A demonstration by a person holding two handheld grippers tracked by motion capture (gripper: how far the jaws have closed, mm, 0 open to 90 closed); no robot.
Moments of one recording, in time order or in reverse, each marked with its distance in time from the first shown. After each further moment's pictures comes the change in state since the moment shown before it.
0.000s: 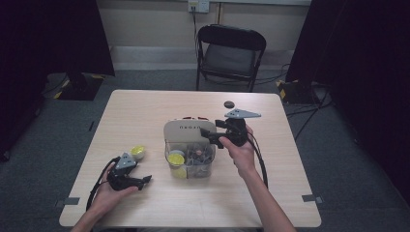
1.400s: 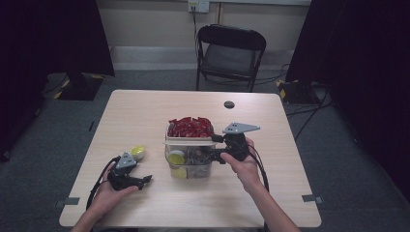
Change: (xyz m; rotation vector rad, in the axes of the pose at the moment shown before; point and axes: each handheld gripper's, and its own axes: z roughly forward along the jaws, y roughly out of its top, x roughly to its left) left arm 0.001 0.001 0.001 0.004 -0.005 0.001; right arm 0.025 -0.024 -0.021 0.073 0.077 -0.078
